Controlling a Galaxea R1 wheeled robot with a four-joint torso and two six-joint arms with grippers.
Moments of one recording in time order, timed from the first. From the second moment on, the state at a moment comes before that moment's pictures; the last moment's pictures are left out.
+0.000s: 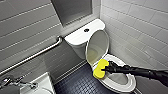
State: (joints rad) left arm 1.48 2.86 -2.23 0.24 -0.04 -0.06; right arm -0.33 2.56 -1.76 -0.07 -0.26 0.57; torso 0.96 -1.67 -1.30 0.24
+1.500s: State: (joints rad) left arm 1.49 2.87 -2.23 0.24 -0.04 -0.06; right arm -0.56 2.41 -1.70 -0.07 -0.01 0.70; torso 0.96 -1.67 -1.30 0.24
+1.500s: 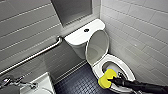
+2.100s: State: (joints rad) left arm 1.49 2.87 -2.23 0.26 -0.04 -0.06; right arm -0.70 2.12 -1.49 -0.08 0.05 0.69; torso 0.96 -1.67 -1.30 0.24
